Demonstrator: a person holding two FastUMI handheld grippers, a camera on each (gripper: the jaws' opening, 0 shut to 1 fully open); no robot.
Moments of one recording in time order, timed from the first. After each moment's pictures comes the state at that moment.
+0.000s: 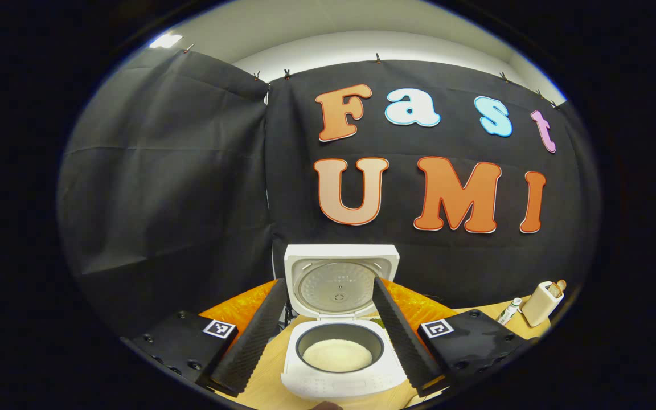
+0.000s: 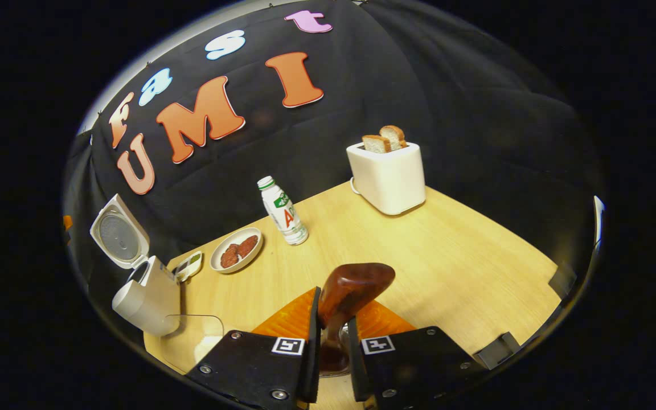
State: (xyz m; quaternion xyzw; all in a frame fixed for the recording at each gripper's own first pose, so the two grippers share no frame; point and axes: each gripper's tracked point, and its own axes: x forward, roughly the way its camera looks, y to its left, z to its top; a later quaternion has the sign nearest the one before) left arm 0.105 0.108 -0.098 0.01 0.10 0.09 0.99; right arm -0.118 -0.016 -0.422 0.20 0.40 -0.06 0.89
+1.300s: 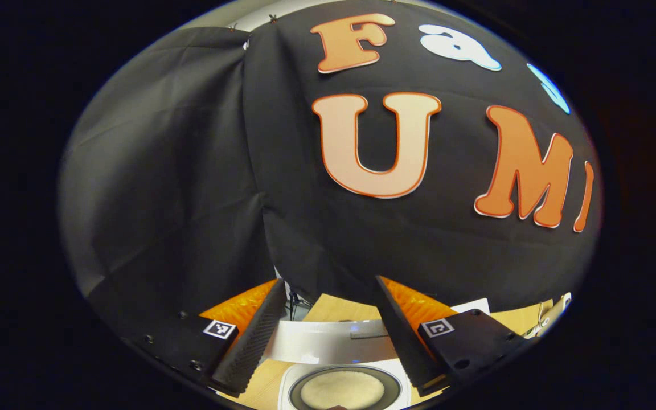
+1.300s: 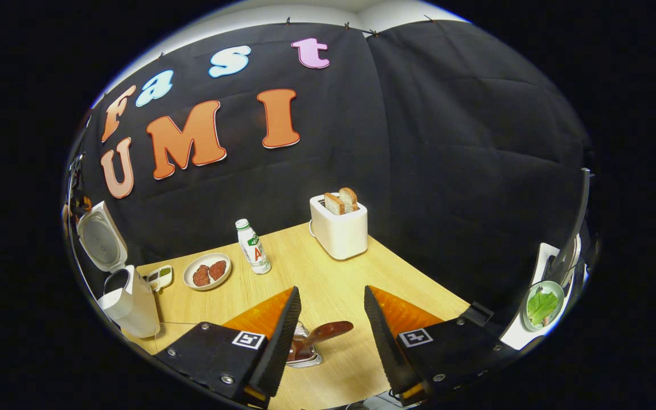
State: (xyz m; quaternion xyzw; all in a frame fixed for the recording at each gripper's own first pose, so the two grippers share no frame) left arm 0.348 0.151 -0.169 0.00 0.25 0.13 0.96; right arm -0.148 -0.073 -0.293 0.10 0.33 -0.15 0.92
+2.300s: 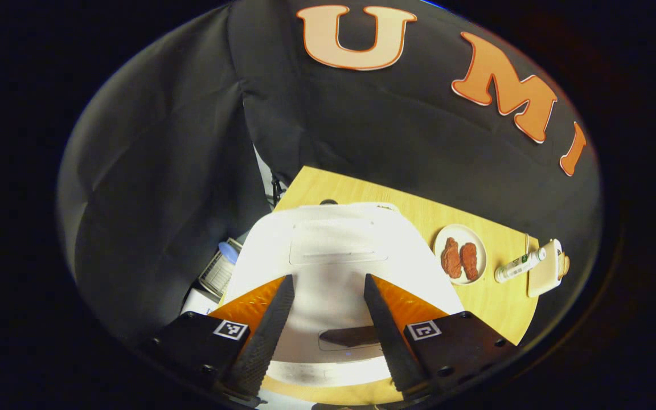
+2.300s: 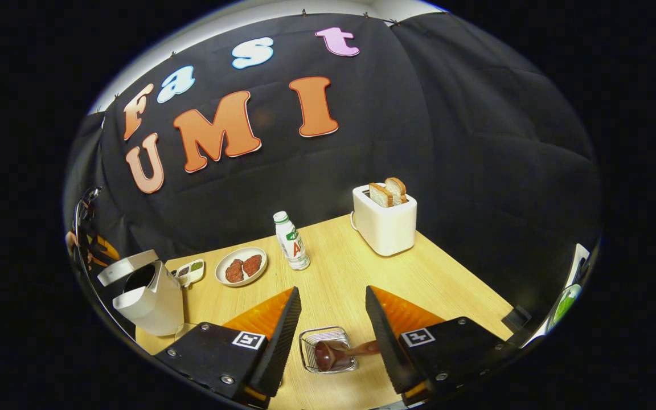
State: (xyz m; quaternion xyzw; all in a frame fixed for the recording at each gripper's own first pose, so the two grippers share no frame) left arm 0.196 0.101 -0.305 -0.04 0.52 0.06 0.85; right arm -0.107 -0.023 -0.314 0.14 0.35 -0.05 0.93
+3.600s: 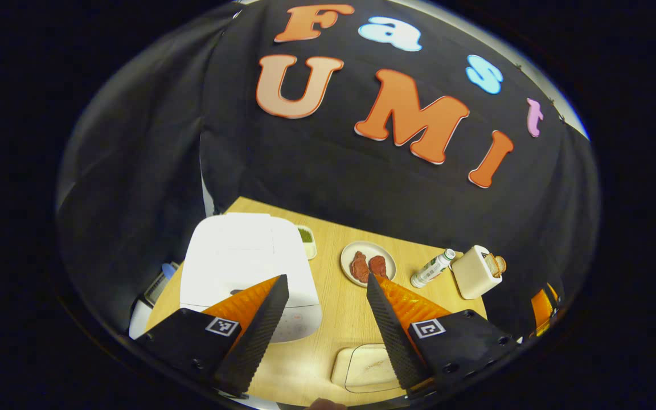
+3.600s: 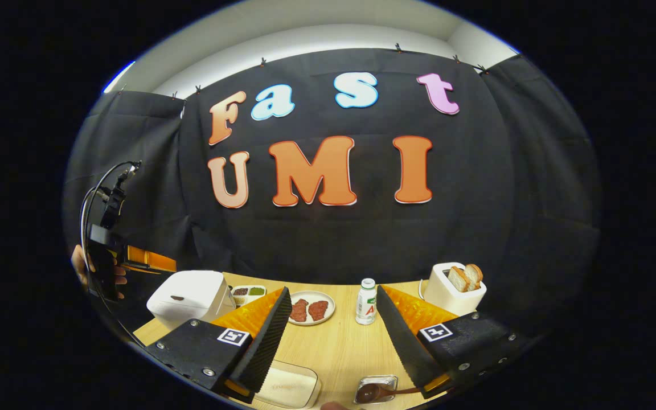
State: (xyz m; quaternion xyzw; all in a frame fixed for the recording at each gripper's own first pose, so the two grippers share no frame) left arm 0.099 -0.021 -0.187 -0.10 0.31 -0.06 0.94; right arm -0.033 0.096 -0.159 0.07 0.20 0.13 0.97
